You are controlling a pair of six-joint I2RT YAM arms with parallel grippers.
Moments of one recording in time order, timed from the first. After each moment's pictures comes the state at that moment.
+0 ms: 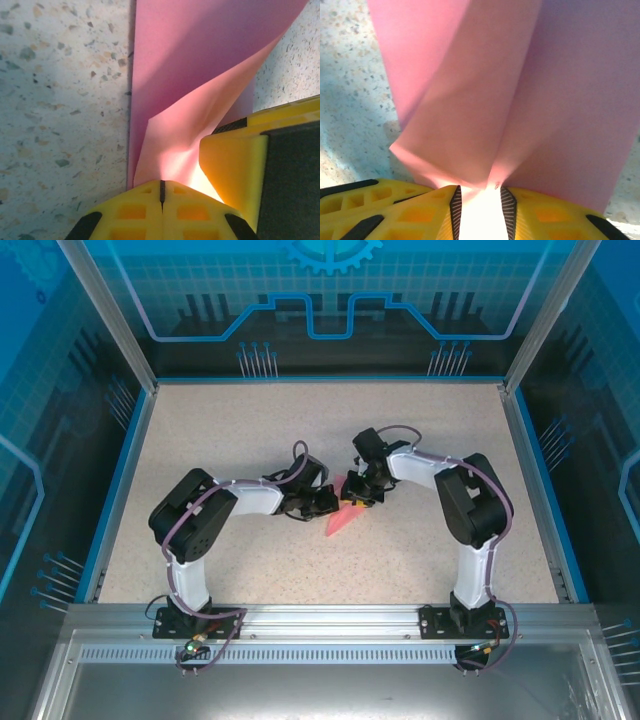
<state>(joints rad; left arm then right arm) -0.62 1.88 0.97 -0.03 0.35 -0.85 0.49 1.94 1.23 -0.62 -0.34 0.66</state>
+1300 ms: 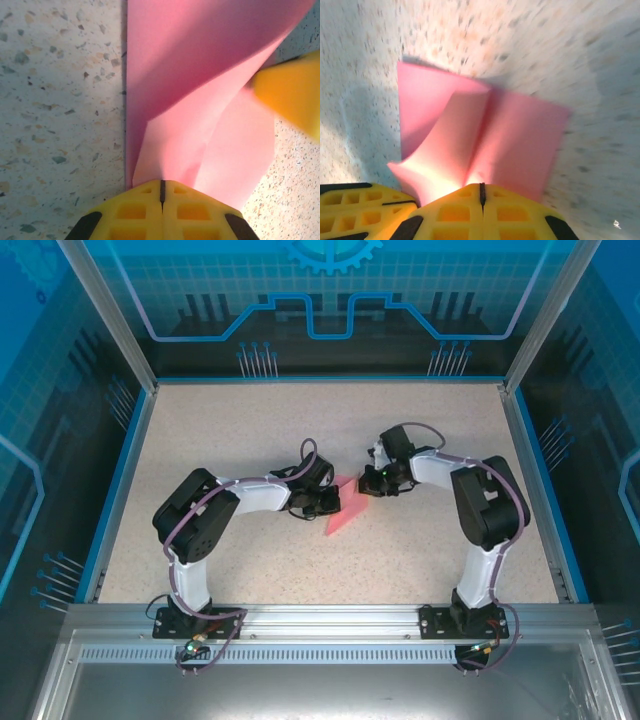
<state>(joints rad) -0.65 1.90 1.05 -0.19 0.25 -0.79 0.35 1.87 1.09 -0.39 -0.46 0.45</state>
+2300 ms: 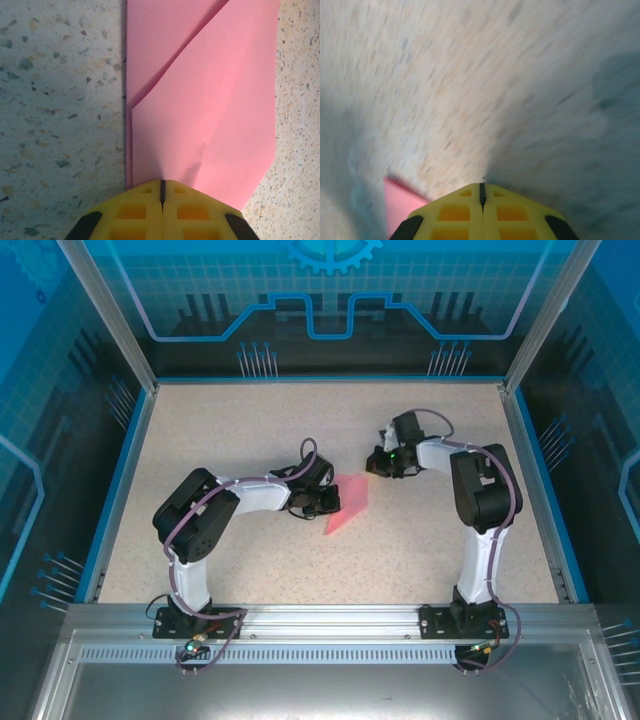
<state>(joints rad) -0.65 1.90 1.05 -0.18 0.25 -0.79 0.21 2.03 1.24 -0.29 -0.45 0.46</state>
